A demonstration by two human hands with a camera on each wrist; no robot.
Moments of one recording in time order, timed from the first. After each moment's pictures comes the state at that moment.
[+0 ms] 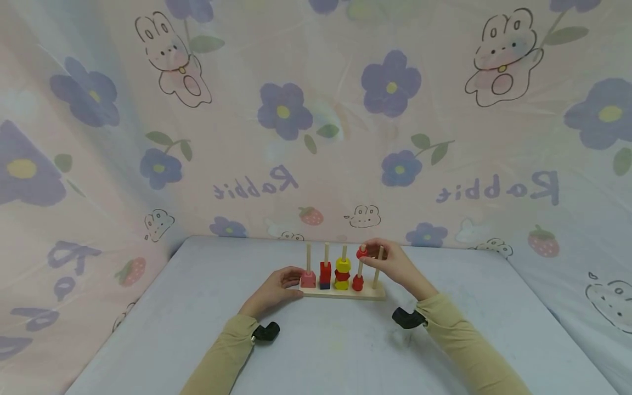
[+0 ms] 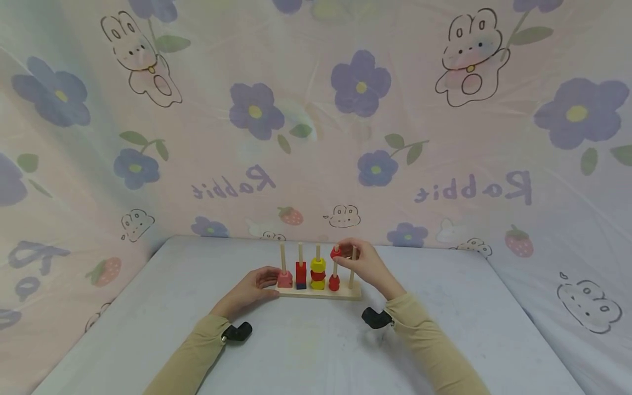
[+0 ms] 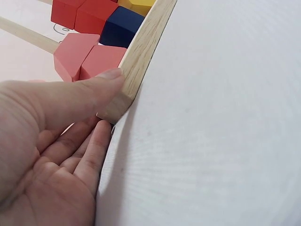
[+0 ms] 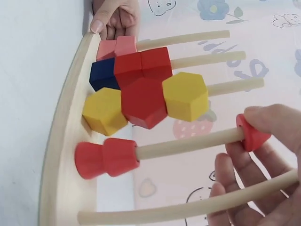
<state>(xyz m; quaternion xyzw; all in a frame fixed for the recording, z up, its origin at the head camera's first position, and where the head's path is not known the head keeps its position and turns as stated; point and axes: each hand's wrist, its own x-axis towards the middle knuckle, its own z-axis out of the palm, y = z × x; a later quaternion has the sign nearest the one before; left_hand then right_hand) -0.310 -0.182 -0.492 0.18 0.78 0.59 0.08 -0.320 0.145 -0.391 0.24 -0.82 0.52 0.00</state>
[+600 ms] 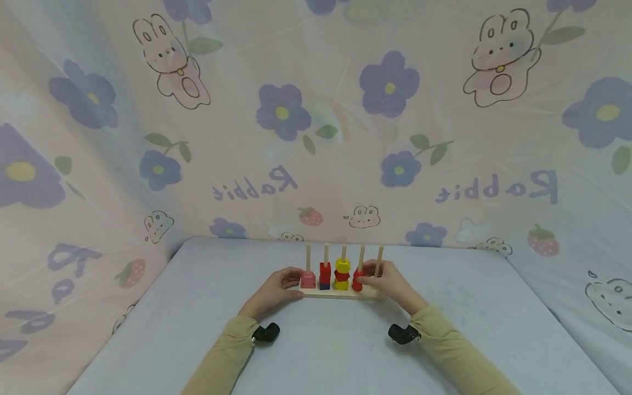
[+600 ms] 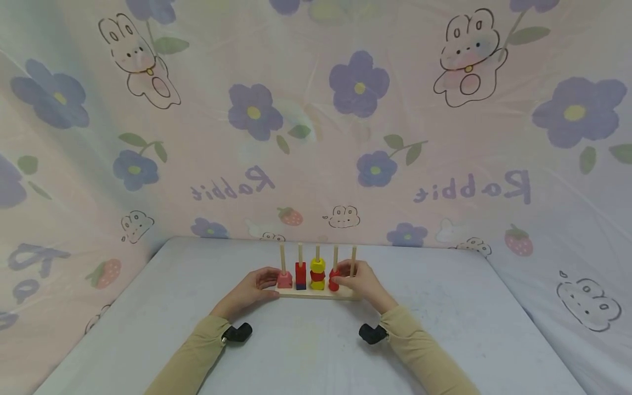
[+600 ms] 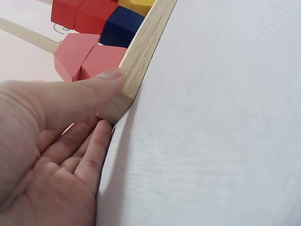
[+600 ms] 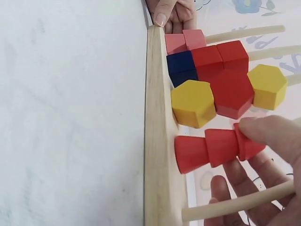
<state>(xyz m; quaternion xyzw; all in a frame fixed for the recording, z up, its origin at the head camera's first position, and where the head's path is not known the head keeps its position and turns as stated) -0.290 -0.175 -0.464 0.19 0.79 0.58 0.08 -0.323 0.143 -0.444 0.16 -0.83 0.53 -0.06</state>
